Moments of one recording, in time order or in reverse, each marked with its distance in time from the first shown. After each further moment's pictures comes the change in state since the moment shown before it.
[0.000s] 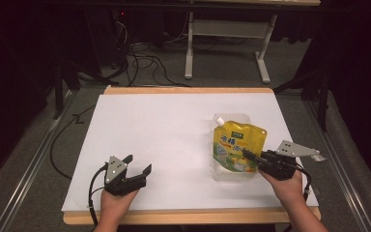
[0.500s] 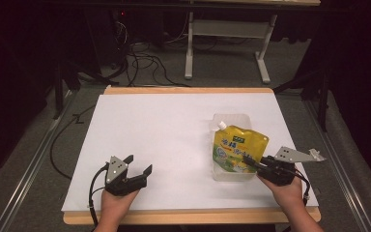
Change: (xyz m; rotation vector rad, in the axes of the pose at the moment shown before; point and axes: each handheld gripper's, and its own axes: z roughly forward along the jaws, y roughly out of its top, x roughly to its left) left arm -0.001 0.000 0.001 0.005 -0.008 0.007; right arm 0.004 -0.018 -0.001 0.040 -0.031 0.015
